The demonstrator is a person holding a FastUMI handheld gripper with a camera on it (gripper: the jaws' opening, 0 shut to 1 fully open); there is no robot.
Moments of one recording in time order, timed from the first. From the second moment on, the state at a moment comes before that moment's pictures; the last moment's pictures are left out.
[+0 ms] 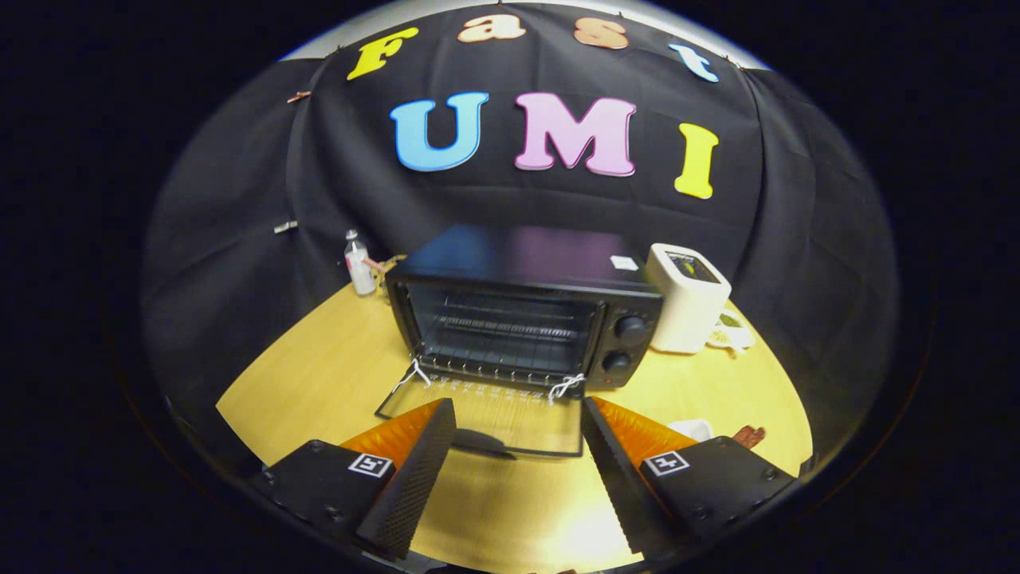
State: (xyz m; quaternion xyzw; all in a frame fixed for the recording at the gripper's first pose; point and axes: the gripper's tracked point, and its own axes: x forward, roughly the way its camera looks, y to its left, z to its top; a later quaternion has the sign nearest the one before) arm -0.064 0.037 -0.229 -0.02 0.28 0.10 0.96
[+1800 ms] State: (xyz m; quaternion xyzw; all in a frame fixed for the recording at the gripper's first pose) arm -0.026 -0.218 -0.358 0.17 0.54 0.12 0.82
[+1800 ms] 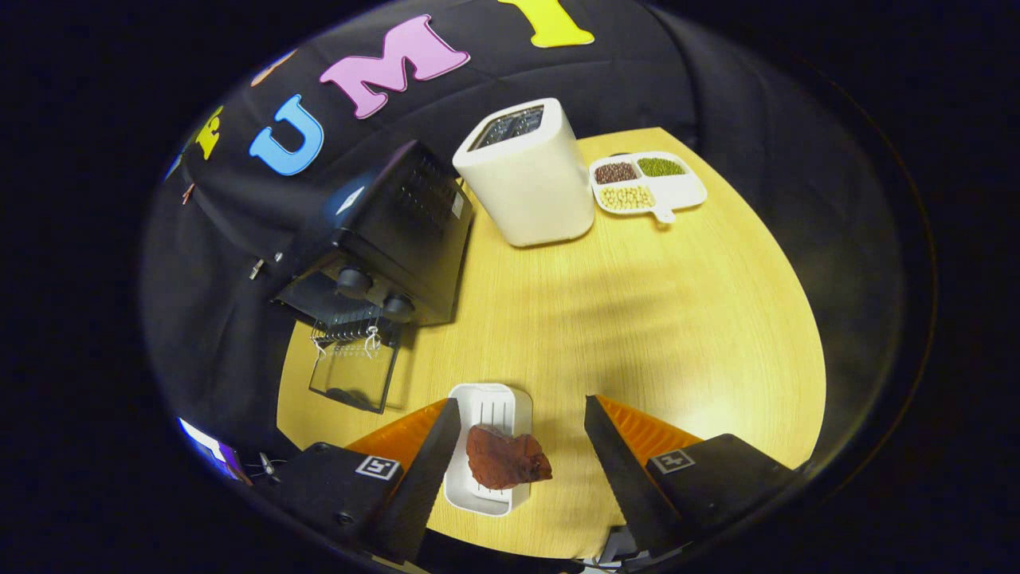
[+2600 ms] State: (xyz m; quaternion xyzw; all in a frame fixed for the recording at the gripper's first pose) arm -0.056 -0.191 -0.350 0.28 0.57 0.11 0.77
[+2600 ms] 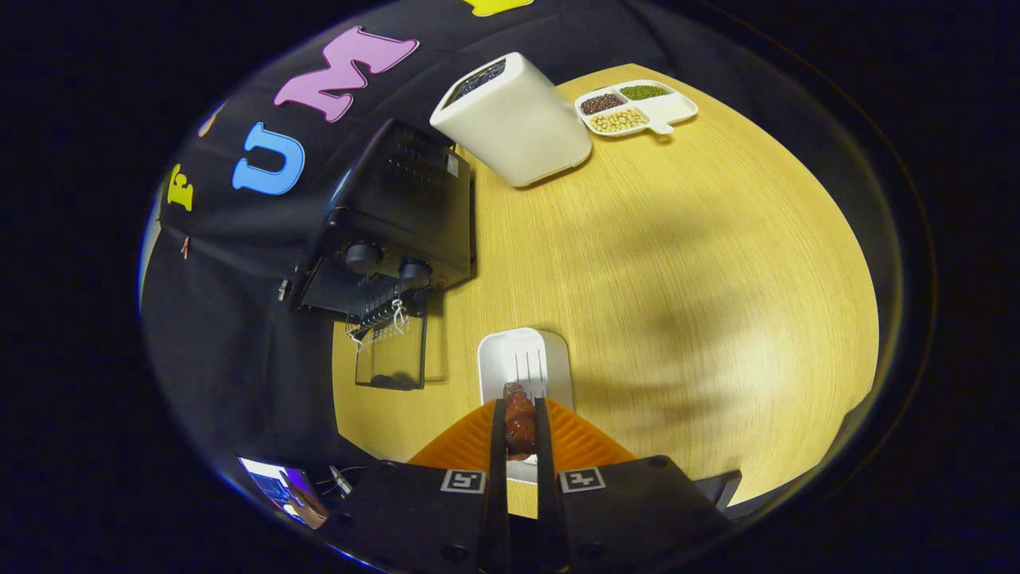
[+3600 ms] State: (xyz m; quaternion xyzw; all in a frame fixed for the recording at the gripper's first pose) arm -0.066 0.009 -0.208 0.34 0.39 0.16 0.84
